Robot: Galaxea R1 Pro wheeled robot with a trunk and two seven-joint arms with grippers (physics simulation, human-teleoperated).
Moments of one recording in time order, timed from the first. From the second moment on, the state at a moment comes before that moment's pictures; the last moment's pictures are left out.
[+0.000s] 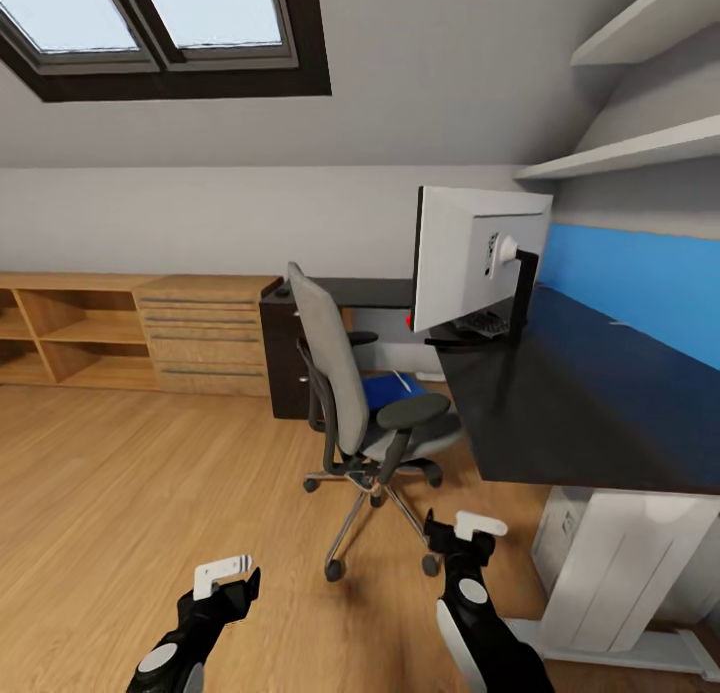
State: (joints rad) left arm -0.06 -0.08 0.06 -1.31 0.10 0.32 0.08; right arm -0.37 0.13 0.17 -0.88 -0.13 -0.05 -0.44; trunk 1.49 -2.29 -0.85
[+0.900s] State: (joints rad) left arm -0.06 -0.08 0.07 -1.39 0.10 0.39 0.08; right arm -0.32 0.13 0.24 -0.97 -0.13 -0.07 -0.54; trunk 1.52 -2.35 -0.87
